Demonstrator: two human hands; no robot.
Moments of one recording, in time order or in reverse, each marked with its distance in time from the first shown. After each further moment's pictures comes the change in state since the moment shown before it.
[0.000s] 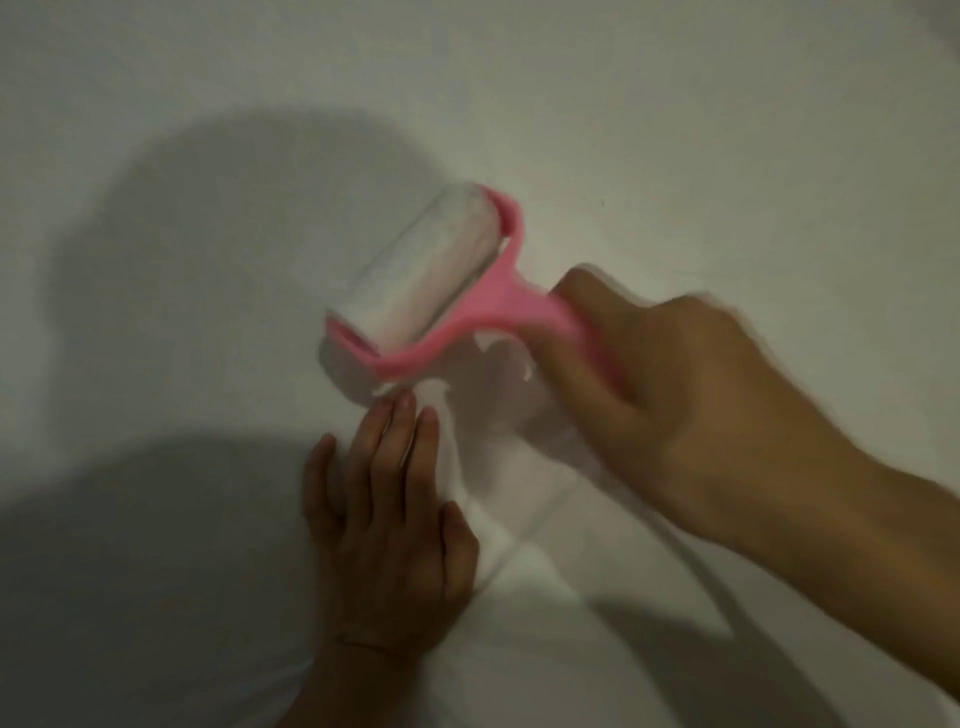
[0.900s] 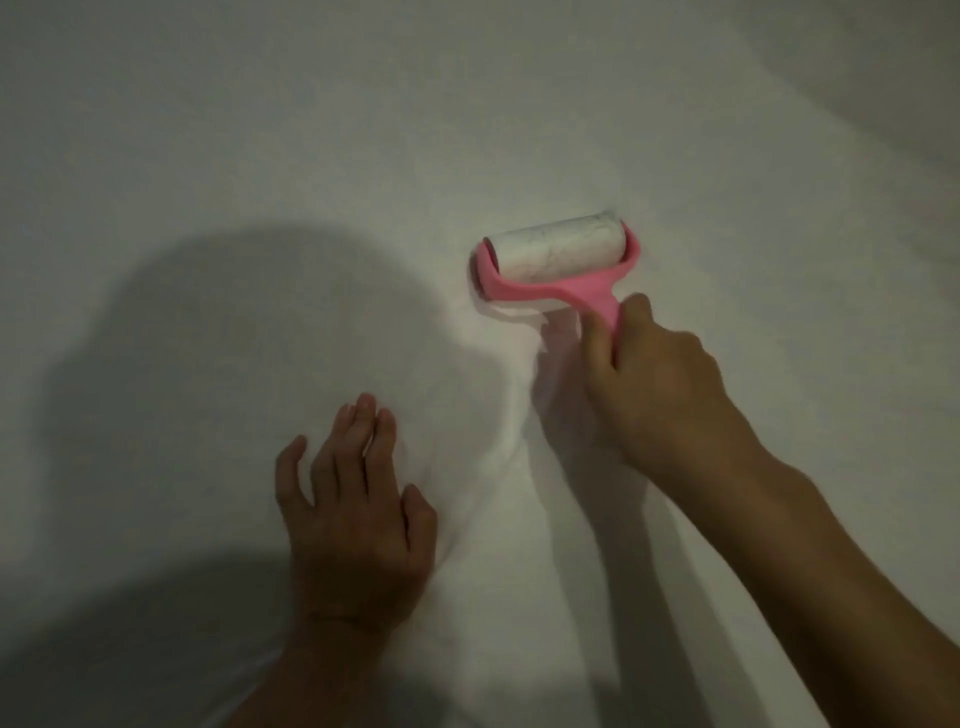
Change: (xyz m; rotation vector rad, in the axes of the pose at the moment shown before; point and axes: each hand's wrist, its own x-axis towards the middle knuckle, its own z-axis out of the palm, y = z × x) left_hand 0.002 -0.001 -0.001 0.051 -0.044 0.057; right_hand -0.008 0.021 0.012 0.186 0.258 0.578
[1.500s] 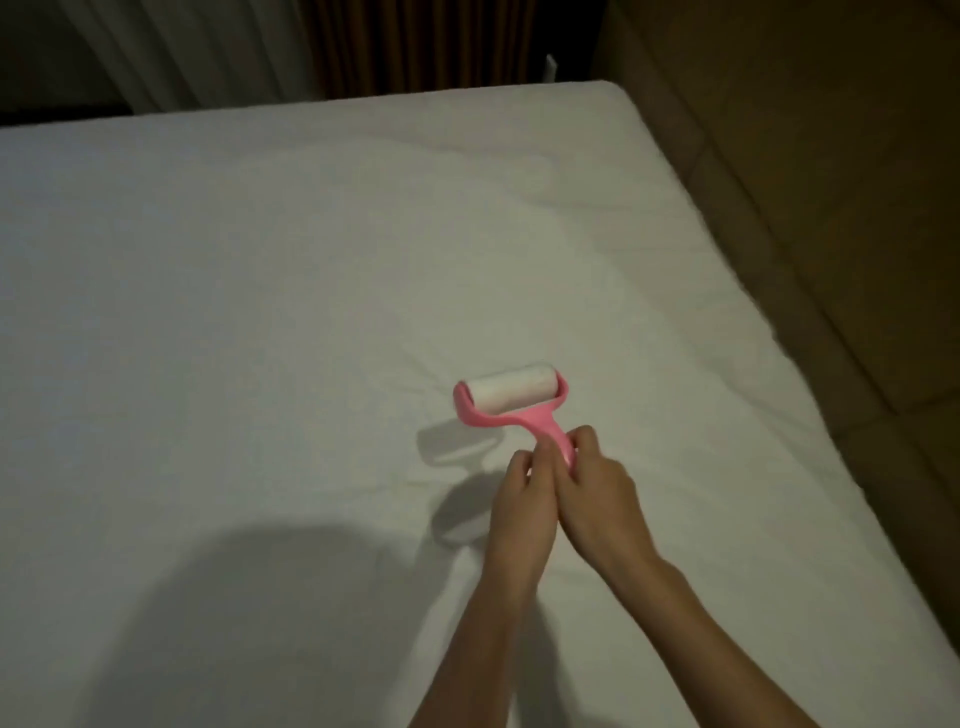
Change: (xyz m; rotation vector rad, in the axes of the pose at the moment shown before) left_hand -0.069 0.132 -0.314 -1.168 -0.887 -0.525; right_hand -0.321 -0.043 -0.109 0.479 0.087 0.309
